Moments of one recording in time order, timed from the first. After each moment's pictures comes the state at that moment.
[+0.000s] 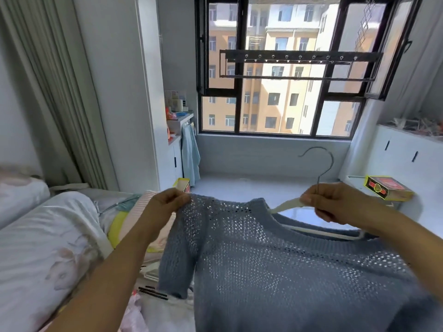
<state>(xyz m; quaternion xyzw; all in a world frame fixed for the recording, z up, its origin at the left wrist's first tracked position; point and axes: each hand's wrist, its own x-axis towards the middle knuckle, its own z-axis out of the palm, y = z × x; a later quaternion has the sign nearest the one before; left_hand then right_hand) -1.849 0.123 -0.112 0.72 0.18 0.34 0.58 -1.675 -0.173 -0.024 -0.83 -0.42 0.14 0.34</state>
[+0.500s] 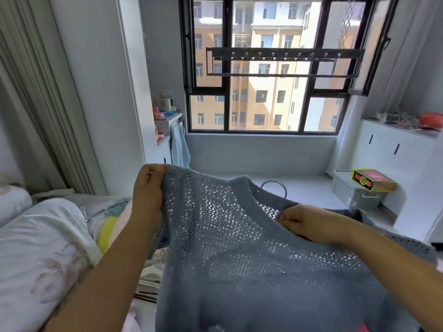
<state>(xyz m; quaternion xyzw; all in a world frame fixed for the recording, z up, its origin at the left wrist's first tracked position) -1.832 0.111 -0.071 0.60 0.22 0.52 0.57 -1.690 -0.145 -0.052 -0.85 -0.49 0.12 0.11</state>
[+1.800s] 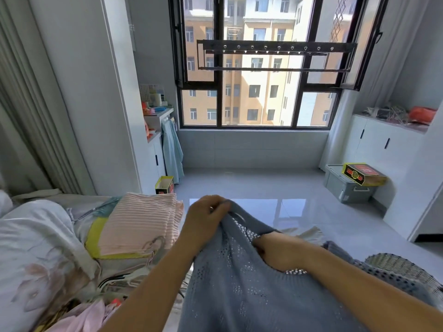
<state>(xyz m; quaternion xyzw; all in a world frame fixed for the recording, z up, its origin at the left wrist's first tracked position) -1.782 0.046 -0.107 0.83 0.13 0.32 0.44 -1.699 -0.108 -0.103 -0.85 -0.49 0.18 -0.03</state>
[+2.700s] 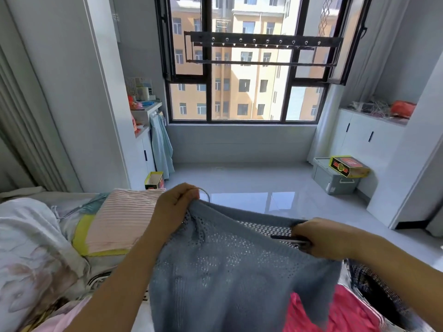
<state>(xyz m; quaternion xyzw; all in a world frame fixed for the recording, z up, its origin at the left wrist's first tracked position) -1.795 0.075 -0.112 0.82 0.12 0.35 0.43 -1.667 -0.190 -0.086 -0.87 -0.46 0.11 -0.09</state>
